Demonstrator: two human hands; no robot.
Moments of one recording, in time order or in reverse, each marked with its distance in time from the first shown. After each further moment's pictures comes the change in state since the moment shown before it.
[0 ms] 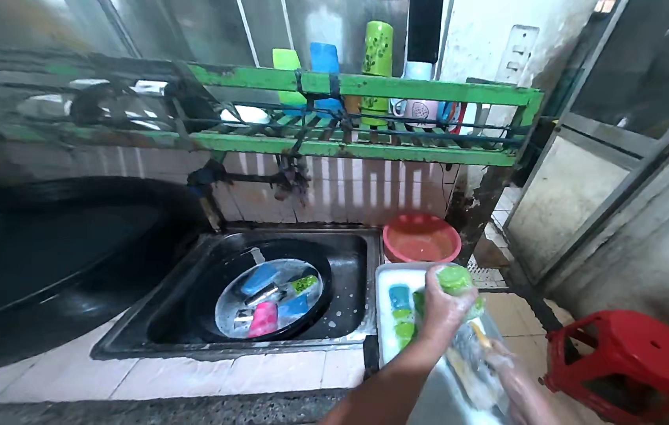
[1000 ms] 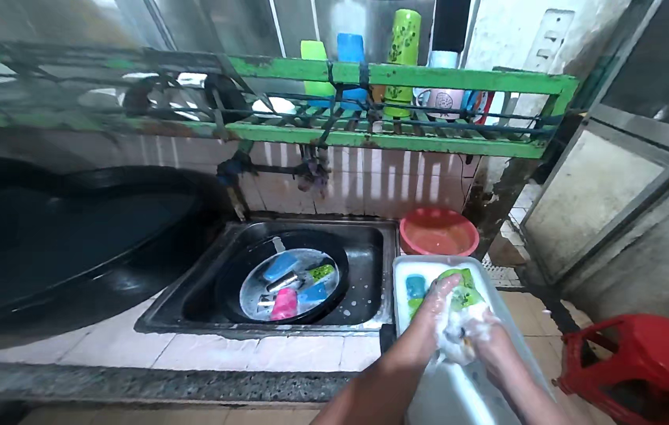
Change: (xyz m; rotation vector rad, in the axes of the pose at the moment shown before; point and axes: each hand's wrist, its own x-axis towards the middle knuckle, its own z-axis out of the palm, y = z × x) left_hand -0.013 -0.017 -0.043 -0.497 -0.200 -0.386; right_hand -0.017 -0.059 0.053 -0.220 -0.049 -0.209
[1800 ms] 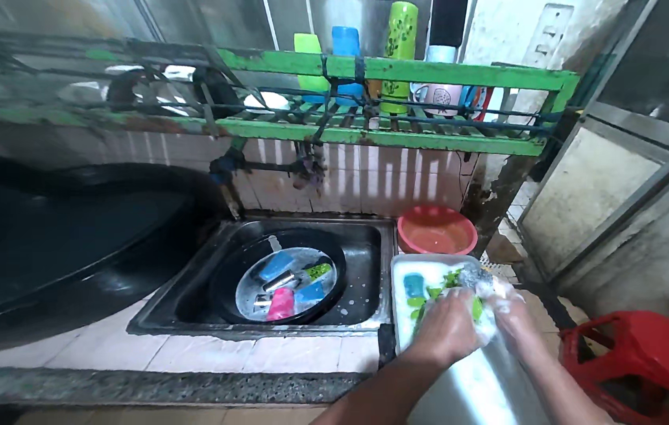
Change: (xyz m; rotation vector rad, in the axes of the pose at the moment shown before) left_hand -0.024 0.026 0.024 1.431 -0.108 0.162; right_hand 0.045 0.003 -0.031 -0.113 0.132 0.013
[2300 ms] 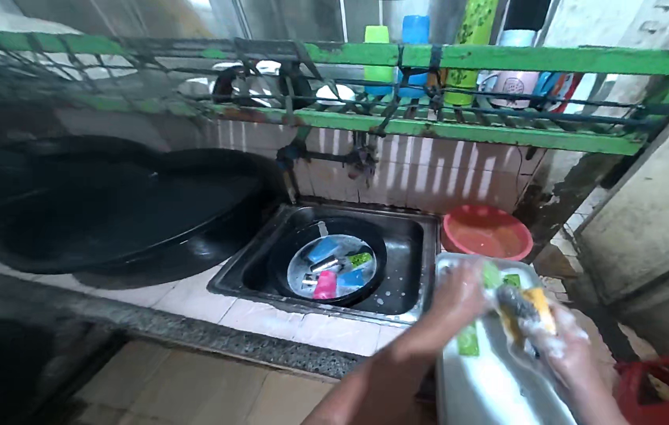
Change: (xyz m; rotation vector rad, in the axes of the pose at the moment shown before) left_hand 0.010 -0.045 -0.040 -0.071 0.322 -0.003; right_hand -0.034 0.011 0.013 0.042 0.016 -0.215
